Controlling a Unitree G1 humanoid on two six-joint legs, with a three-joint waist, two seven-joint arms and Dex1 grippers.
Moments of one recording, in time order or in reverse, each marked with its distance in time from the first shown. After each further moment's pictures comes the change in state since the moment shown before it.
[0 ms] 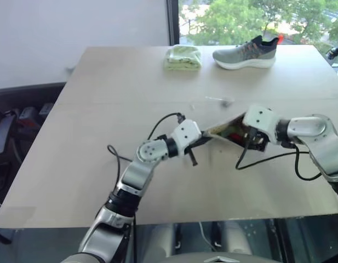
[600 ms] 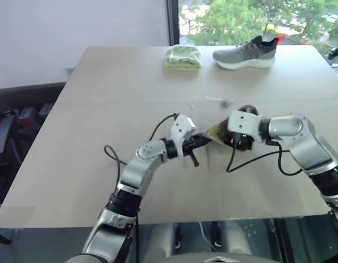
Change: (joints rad) left arm 0.009 -0.040 0.060 -0.015 -0.228 0.248 -0.037; right arm -0.082 0.130 0.096 0.174 -0.142 -0.224 0.032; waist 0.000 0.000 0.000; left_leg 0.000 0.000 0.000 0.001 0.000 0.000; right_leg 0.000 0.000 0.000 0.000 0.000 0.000
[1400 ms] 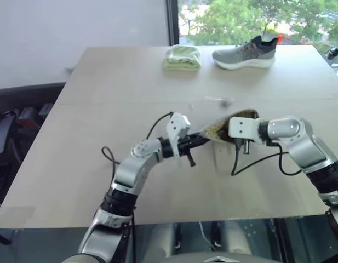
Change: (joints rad) left arm -0.002 0.052 0.042 -0.030 -0.075 0.052 -0.057; right arm 0.000 -0.001 0.002 0.076 -0.067 -0.098 0.086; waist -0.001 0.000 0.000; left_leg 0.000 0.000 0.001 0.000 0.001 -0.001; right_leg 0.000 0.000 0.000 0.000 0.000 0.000
